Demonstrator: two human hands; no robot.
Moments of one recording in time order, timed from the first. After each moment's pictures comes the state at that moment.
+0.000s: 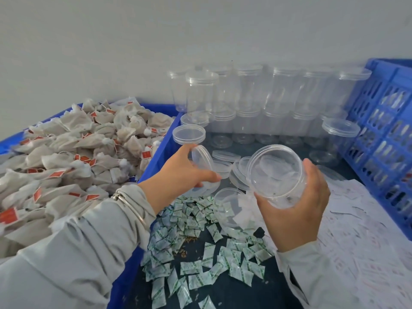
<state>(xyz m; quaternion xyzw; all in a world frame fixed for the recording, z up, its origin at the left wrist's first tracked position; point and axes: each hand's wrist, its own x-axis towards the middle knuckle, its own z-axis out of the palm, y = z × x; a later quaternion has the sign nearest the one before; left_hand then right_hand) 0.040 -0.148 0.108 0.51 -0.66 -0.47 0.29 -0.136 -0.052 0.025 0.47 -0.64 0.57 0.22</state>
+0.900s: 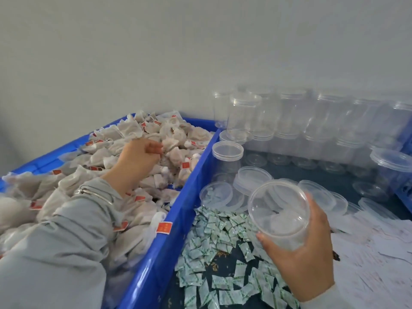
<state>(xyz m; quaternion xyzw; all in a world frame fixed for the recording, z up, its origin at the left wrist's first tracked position) 0.179 -0.209 0.126 0.62 -0.63 -0.25 0.40 -0.095 -0.039 0.032 0.56 -0.60 0.57 -0.05</state>
